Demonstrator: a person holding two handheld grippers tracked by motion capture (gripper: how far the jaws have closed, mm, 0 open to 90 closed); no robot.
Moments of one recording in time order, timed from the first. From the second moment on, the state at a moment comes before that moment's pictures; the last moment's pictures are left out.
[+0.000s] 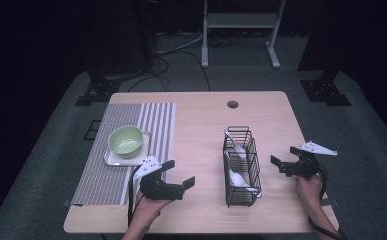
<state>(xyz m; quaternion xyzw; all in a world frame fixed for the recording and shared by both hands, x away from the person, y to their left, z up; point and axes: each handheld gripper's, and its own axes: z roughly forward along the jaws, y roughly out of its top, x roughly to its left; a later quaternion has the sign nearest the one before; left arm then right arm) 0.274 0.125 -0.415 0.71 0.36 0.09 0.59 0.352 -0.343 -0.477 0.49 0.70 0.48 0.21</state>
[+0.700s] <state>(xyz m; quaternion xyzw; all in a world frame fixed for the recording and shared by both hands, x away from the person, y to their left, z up) 0.278 0.094 -0.404 0.73 0.33 0.07 0.60 0.352 -0.343 -0.477 0.49 0.70 0.49 0.21</state>
